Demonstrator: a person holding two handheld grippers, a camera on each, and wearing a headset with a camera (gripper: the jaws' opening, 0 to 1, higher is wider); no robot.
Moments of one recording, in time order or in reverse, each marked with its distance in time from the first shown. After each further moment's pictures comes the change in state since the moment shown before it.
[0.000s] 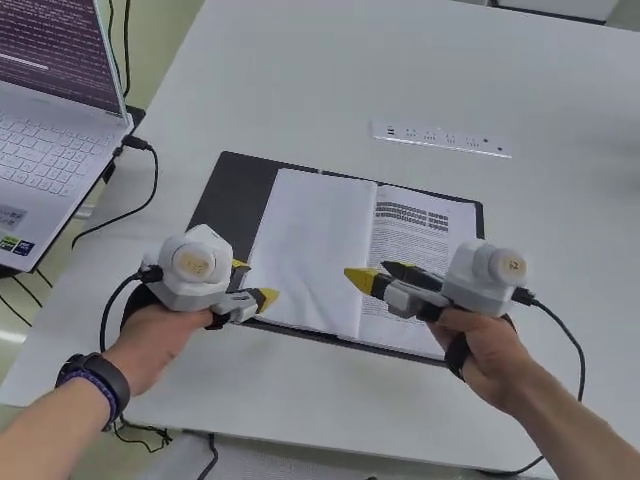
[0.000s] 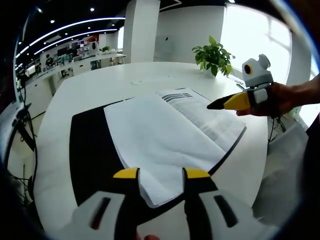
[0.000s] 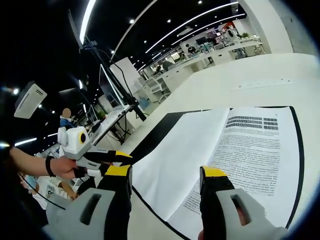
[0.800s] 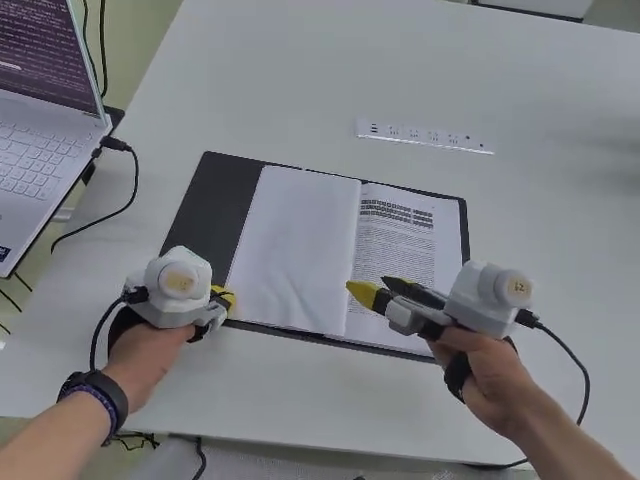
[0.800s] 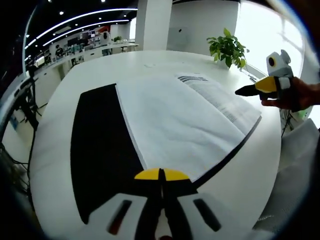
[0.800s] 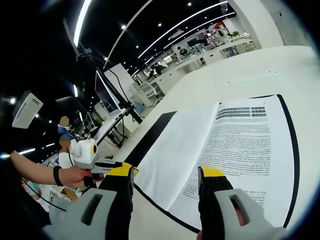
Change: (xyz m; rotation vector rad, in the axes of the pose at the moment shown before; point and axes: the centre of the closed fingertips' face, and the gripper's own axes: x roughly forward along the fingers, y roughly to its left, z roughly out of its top) left arm 0.012 0.021 -0.044 -0.001 0.089 0.109; right arm -0.015 -0.002 -0.014 0.072 -0.041 -0.031
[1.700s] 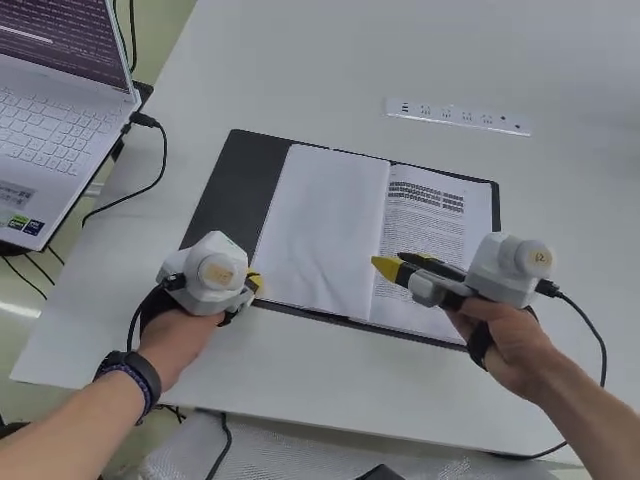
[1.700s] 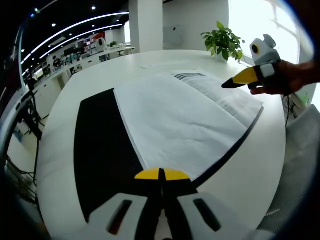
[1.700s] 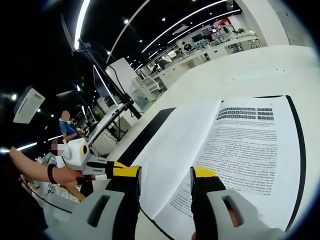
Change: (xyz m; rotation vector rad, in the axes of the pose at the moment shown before) left arm 0.000 0.000 0.001 0.040 -0.013 0.029; right arm 0.025 -0.024 0.007 -0.031 0.051 0.027
